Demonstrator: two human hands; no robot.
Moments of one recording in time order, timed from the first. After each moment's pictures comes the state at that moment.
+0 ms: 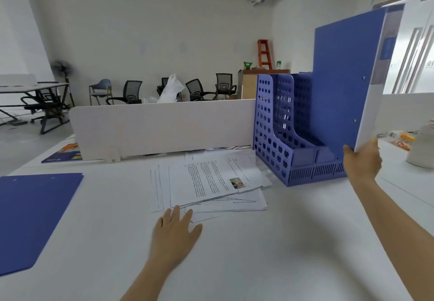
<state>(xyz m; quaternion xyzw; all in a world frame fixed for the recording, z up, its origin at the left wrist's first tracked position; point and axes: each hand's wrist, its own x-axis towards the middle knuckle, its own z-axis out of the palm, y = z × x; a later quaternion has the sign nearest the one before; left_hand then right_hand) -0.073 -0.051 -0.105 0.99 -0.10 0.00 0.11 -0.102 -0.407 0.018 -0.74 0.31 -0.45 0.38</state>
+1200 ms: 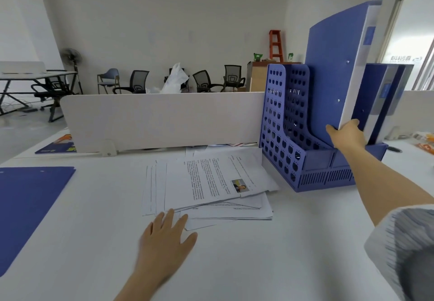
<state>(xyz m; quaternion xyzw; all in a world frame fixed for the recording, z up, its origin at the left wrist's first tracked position) -0.067 -0.053 -0.105 0.99 -0.07 0.00 0.11 0.017 -0.453 0.027 -0.84 0.31 -0.29 0.35</state>
